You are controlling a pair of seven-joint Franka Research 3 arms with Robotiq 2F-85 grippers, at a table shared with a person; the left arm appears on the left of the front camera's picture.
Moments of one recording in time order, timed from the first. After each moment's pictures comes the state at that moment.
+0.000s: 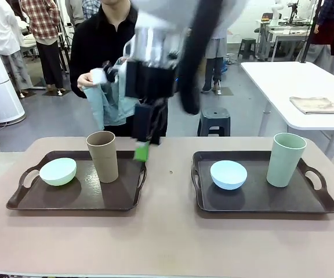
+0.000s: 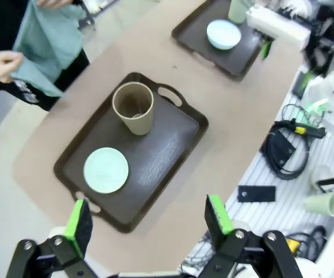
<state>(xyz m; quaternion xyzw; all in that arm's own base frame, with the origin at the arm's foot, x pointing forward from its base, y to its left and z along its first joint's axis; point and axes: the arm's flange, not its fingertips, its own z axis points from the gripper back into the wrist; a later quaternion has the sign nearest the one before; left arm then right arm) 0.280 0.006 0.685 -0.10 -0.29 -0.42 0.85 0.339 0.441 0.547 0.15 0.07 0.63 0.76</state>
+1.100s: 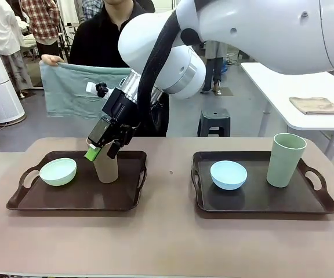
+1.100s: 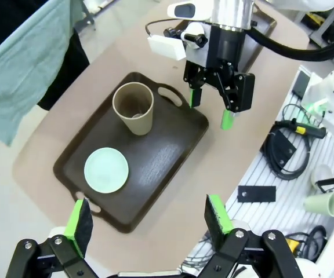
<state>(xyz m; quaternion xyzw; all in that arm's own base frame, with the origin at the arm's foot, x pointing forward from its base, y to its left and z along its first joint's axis) 0.280 0.006 0.685 -0.10 -0.29 -0.42 0.85 0.413 0.497 0.463 0.35 0.00 0.51 0.79</state>
